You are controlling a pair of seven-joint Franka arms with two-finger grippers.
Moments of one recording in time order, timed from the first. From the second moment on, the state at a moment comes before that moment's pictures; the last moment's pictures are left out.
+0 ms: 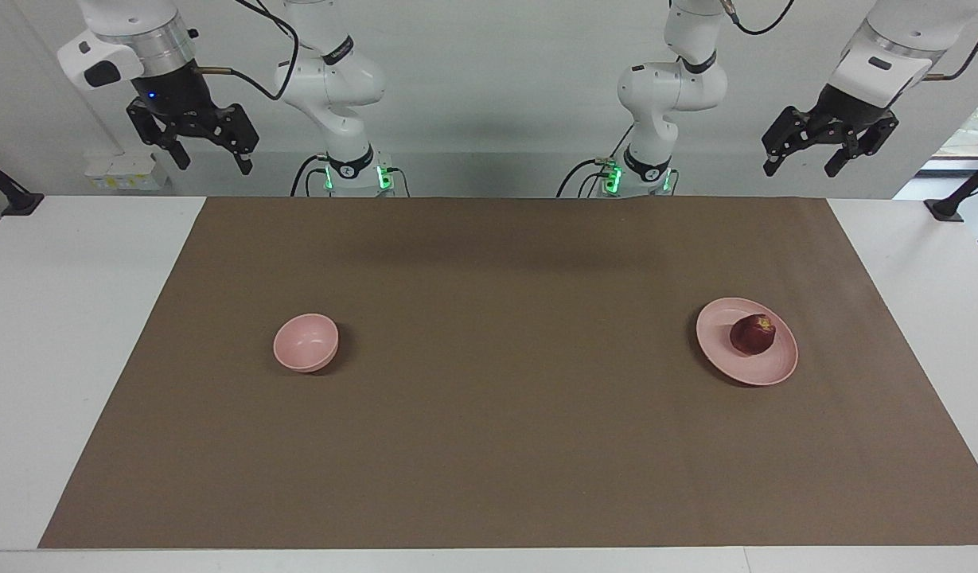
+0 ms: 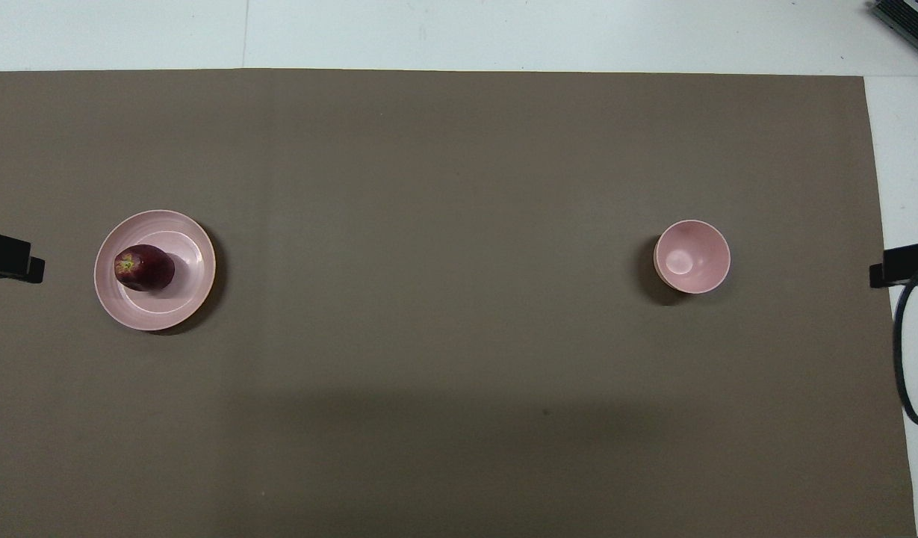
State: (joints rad) left arm -0.06 -0.02 0.01 -1.40 -0.02 1.34 0.00; right arm 0.04 -0.09 -0.09 -1.52 -0.02 1.43 0.06
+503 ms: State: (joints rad) left arm -0.06 -0.02 0.00 -1.40 -0.02 1.34 0.00; right arm 0.04 -0.09 -0.09 -1.52 -0.02 1.43 0.06
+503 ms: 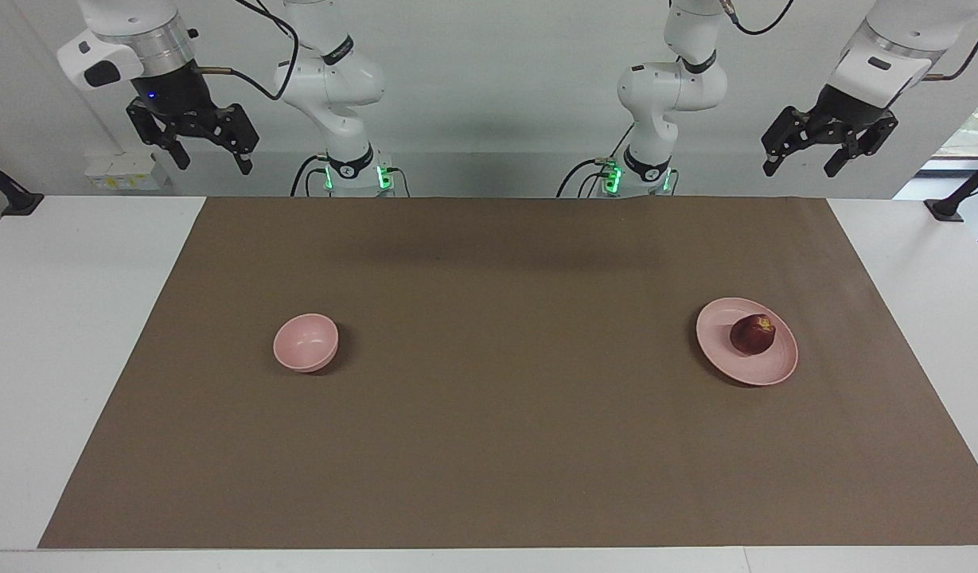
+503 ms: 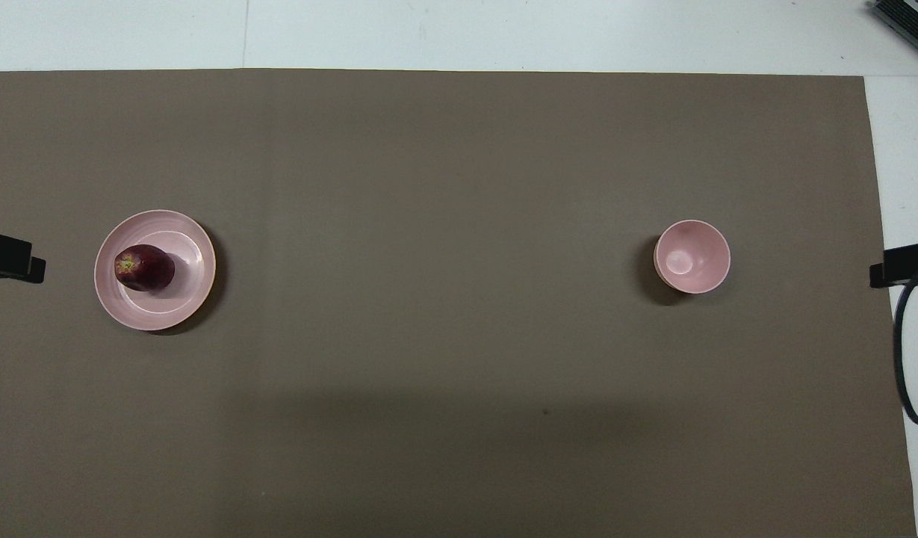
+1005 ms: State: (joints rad) left arm -0.06 -0.02 0.01 -1.42 -0.02 1.40 0.03; right arm 0.04 -0.09 -0.09 -1.52 -0.02 1.43 0.06
